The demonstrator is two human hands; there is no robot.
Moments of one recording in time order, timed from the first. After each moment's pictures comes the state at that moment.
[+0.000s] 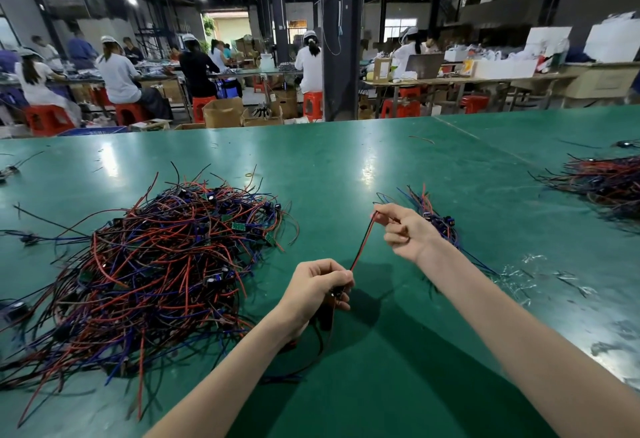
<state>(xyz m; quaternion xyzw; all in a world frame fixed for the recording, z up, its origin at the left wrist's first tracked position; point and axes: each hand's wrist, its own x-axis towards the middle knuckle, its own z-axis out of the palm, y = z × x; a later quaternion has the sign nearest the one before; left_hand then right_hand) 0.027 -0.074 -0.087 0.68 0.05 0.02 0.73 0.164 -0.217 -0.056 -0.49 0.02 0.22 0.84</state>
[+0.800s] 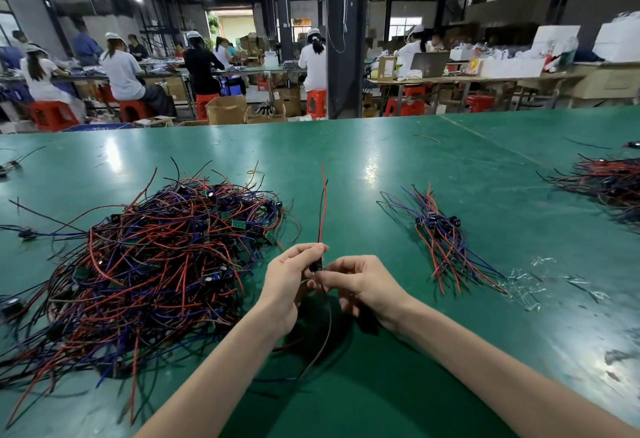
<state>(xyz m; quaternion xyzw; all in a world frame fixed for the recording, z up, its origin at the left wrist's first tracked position) 0.028 -0.060 -0.076 0.57 0.18 0.11 0.80 0.070 -0.185 -0.085 -0.69 -0.22 0.22 0.65</state>
